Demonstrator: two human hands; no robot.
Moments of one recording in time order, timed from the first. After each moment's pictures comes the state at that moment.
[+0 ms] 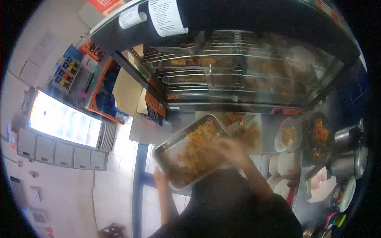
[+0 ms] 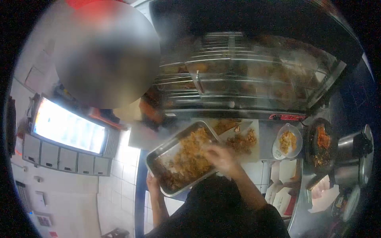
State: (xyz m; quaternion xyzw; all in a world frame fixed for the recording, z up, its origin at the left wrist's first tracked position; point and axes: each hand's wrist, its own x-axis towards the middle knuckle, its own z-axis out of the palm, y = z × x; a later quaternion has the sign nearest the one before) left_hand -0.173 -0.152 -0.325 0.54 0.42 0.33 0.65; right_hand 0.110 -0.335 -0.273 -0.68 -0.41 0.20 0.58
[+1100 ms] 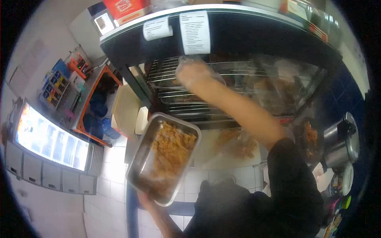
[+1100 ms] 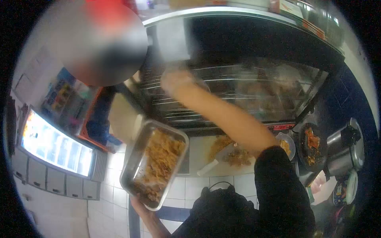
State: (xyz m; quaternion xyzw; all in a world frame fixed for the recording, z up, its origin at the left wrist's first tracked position) left_hand -0.171 -0.109 -0.227 0.36 0.34 0.51 0.70; right_hand 0.207 -0.090 -0.042 -0.83 -0.52 -0.18 0.04
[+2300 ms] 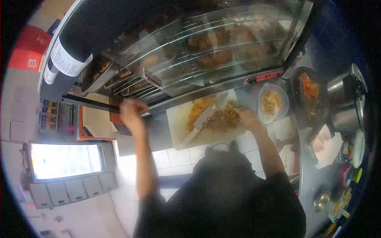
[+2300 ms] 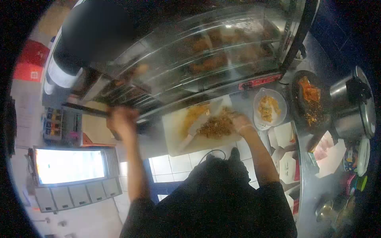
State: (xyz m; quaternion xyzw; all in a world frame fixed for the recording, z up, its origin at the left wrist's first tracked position) left_hand 0.105 -0.070 -0.220 0.76 0.23 0.37 0.48; right_hand 0.247 -0.455 -0.395 -0.92 -0.33 0.17 0.11
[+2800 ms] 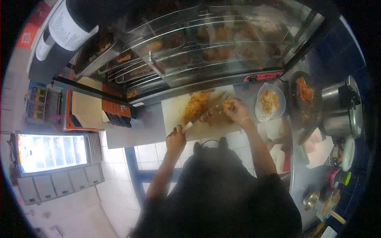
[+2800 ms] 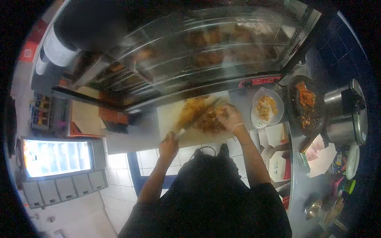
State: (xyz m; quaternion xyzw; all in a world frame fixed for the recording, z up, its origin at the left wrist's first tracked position) left_hand 0.022 -0.165 -0.402 0.98 0.17 0.00 0.12; right_hand 0.234 -0.426 -0.418 -0.89 -0.25 0.00 0.39
